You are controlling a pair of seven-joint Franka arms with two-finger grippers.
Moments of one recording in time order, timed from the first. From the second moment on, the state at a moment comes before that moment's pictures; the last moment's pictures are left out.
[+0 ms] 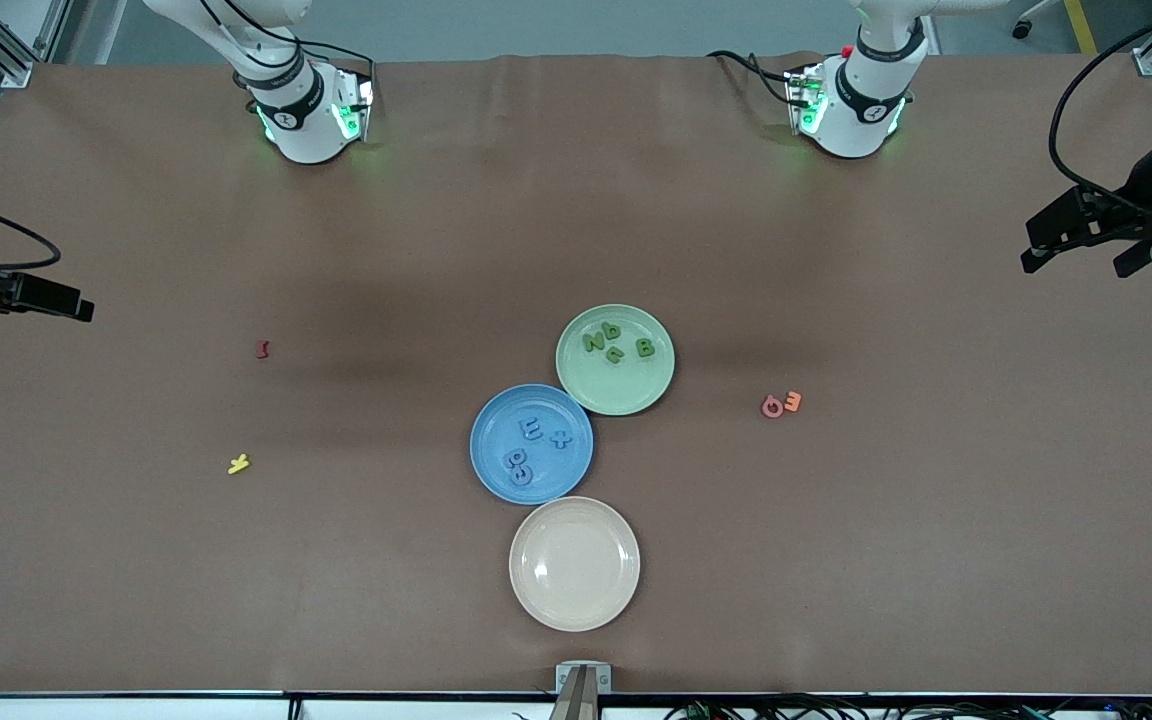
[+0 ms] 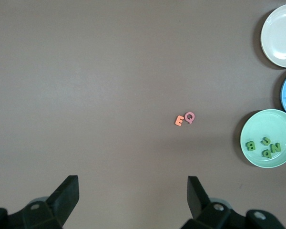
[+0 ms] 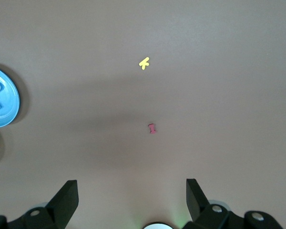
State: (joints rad) left arm -0.03 -0.05 -0.04 -1.60 -0.04 1.64 0.00; right arm -0.10 0.23 0.04 -1.29 0.03 1.35 0.07
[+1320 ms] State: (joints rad) left arm -0.02 -0.05 -0.04 -1.60 -0.04 1.64 0.00; right arm -0.02 0.07 -0.04 -1.40 0.02 1.36 0.07
